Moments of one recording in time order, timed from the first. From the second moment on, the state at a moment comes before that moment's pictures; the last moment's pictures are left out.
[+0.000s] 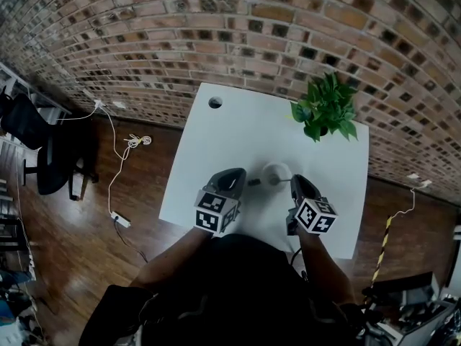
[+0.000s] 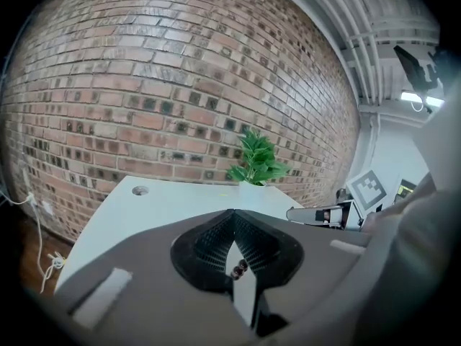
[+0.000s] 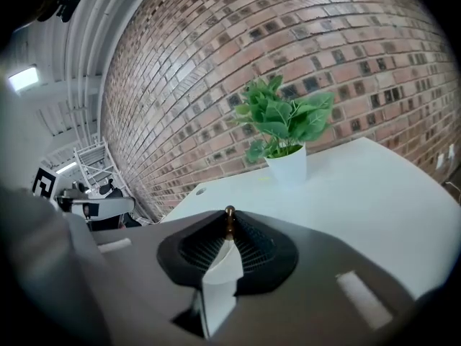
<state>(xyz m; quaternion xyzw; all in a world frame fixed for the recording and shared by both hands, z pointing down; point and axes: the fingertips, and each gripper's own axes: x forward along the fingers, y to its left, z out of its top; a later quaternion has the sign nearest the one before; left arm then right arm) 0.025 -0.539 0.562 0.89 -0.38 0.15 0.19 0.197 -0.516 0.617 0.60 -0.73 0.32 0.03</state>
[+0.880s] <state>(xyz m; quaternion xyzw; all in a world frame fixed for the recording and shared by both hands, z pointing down) -0.006 -0.526 0.540 0.89 -0.39 0.12 0.18 0.218 -0.498 0.599 0.65 -0.70 0.28 0.06</state>
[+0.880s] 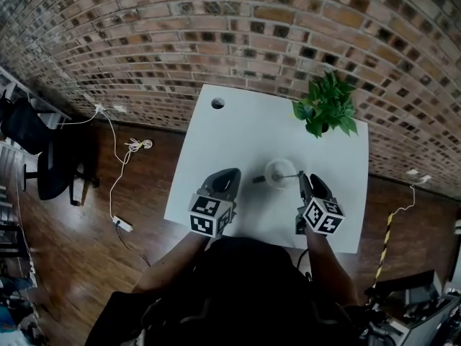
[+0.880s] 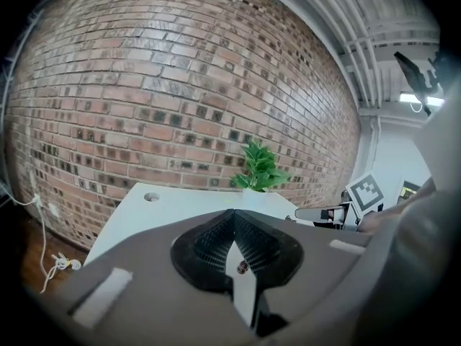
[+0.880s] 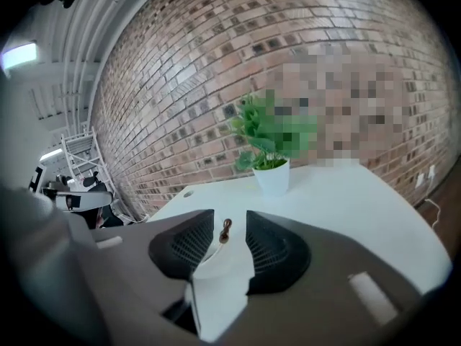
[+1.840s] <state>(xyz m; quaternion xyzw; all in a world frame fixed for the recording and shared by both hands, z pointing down) -0.015 -0.415 0.433 0.92 -0.36 0.03 0.13 0.236 -0.349 0.424 0.68 -0.72 0.14 0.00</state>
